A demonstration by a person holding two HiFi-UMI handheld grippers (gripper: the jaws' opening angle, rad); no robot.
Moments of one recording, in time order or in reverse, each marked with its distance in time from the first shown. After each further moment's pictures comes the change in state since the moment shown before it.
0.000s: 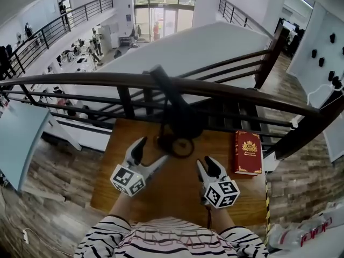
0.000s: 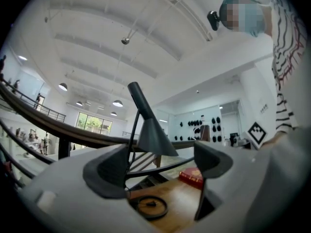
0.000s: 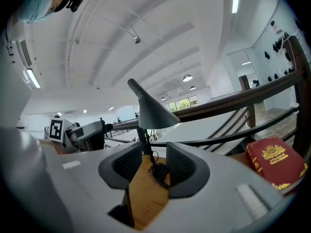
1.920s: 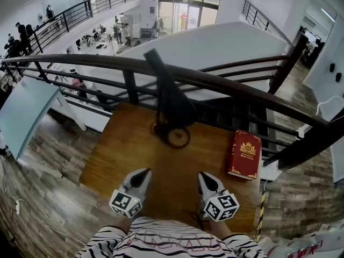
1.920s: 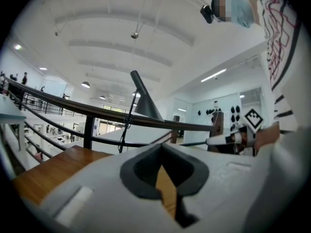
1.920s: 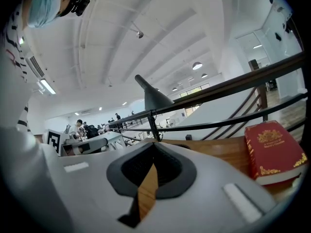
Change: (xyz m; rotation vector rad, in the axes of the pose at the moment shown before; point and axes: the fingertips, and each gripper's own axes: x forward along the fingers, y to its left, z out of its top) left arm -0.055 -0.117 -0.104 -0.043 0.134 0.270; right arm -0.089 -0.048 -0.059 0.022 0.112 0.179
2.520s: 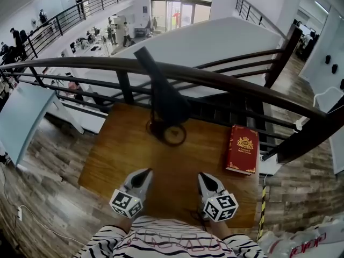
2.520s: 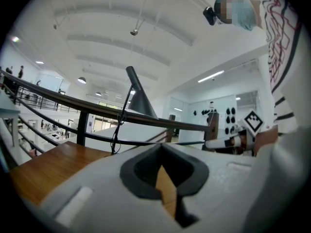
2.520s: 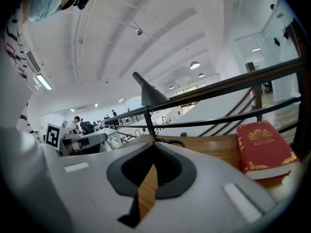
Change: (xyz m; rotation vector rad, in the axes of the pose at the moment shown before) left arm 0.010 -0.018 -0.008 -0.026 0.017 -0.057; right arm -0.018 -0.010 -0.014 -0.015 0.032 -0.056
